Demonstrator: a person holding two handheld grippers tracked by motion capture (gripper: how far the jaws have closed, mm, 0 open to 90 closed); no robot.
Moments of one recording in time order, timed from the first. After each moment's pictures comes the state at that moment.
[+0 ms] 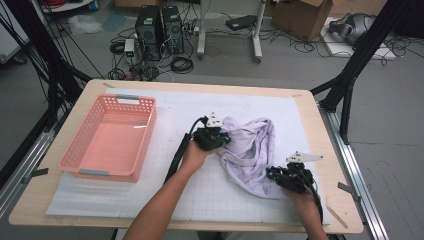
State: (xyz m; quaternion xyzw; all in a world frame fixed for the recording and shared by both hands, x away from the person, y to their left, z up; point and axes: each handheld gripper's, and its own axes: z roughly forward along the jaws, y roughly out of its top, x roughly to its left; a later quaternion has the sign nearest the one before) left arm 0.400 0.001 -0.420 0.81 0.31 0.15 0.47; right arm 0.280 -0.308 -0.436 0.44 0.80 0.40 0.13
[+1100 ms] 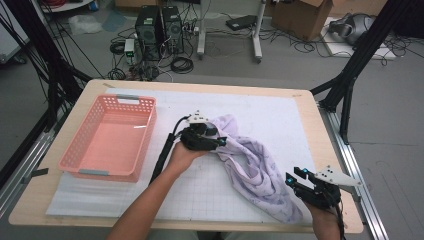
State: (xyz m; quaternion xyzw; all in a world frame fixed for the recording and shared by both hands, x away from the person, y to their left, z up) left arm 0.386 0.013 -0.410 0.79 0.33 0.07 0.52; right arm 0.224 -0.344 -0.411 0.44 0.74 0.46 0.24
